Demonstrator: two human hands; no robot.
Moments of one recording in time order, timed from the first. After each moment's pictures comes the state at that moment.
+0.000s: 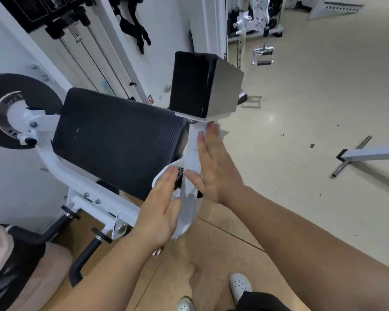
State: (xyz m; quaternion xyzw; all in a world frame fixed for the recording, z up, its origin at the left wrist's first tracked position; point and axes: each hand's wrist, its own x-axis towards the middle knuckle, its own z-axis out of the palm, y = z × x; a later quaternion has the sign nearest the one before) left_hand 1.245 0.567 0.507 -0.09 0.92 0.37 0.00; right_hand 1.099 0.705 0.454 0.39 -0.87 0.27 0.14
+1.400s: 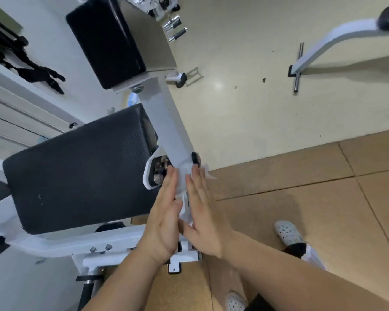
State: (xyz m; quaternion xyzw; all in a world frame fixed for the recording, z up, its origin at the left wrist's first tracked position) left_hand 1.256 0.512 0.470 0.05 0.89 0.43 0.15; right_hand 1.275 0.624 0.378 0.12 -0.84 0.53 0.01
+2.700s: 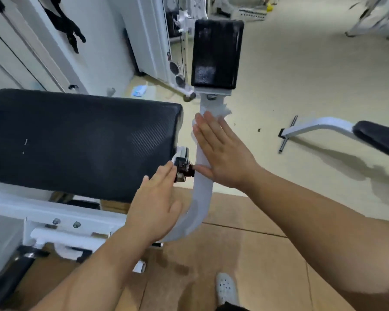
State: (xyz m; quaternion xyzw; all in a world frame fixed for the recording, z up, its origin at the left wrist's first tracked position) left_hand 1.242 0.465 0.478 0.08 0.97 0.22 0.05; right_hand 1.127 0.682 0.473 0.35 -0.92 -0.07 0.18
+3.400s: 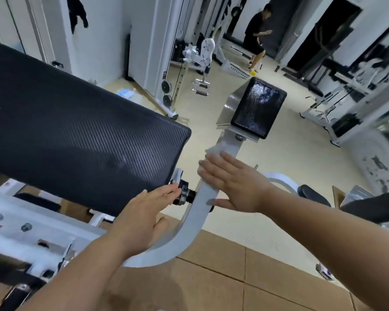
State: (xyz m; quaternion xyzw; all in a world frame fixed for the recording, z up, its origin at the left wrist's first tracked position) left_hand 1.226 0.422 0.437 0.16 0.91 0.39 0.02; right_hand 1.104 0.695 0.528 0.49 -0.81 -0.30 0.08
